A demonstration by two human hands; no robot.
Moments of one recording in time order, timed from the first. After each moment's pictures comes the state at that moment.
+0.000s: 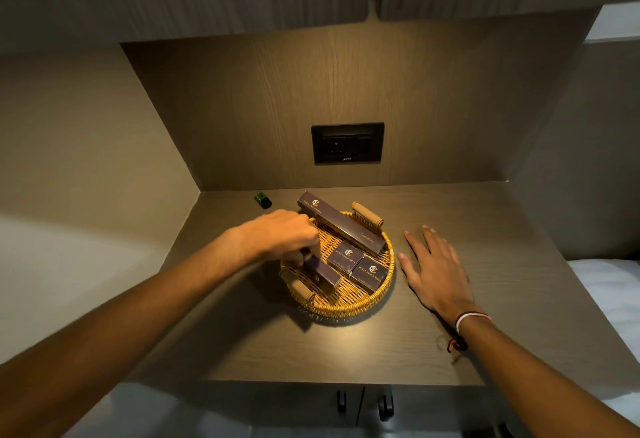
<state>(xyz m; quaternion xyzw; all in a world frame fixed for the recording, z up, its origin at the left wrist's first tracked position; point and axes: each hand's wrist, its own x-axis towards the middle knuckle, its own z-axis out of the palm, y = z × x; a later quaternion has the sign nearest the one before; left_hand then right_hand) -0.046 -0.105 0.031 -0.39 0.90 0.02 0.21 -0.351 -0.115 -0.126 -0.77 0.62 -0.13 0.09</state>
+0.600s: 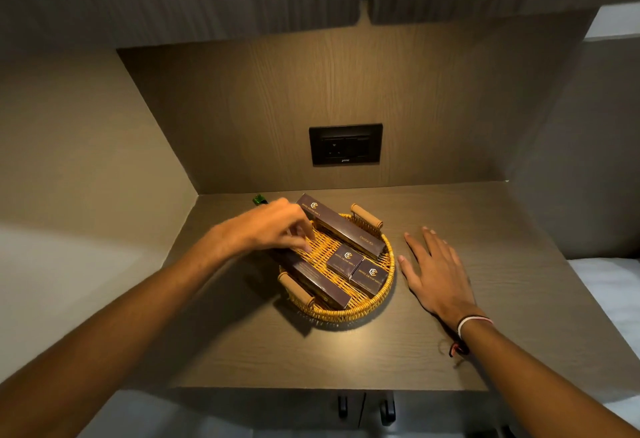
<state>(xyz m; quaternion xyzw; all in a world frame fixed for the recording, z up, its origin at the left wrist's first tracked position) -0.019 -0.121 0.032 -0.49 0.85 0.20 0.02 -0.348 -0.113 -0.122 -0.77 0.62 -0.14 0.08</state>
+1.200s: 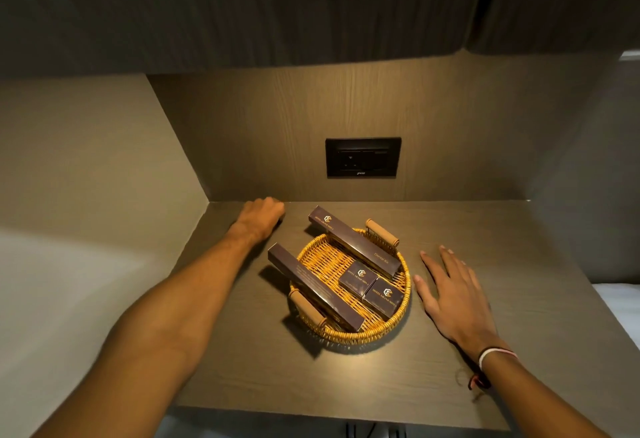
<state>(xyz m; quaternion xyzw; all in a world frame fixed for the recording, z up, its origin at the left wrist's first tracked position) 0.036 -0.188 -0.030 -0.67 0.73 -0.02 0.11 -0.352 -0.115 -0.129 -0.77 0.62 -0.15 0.09</state>
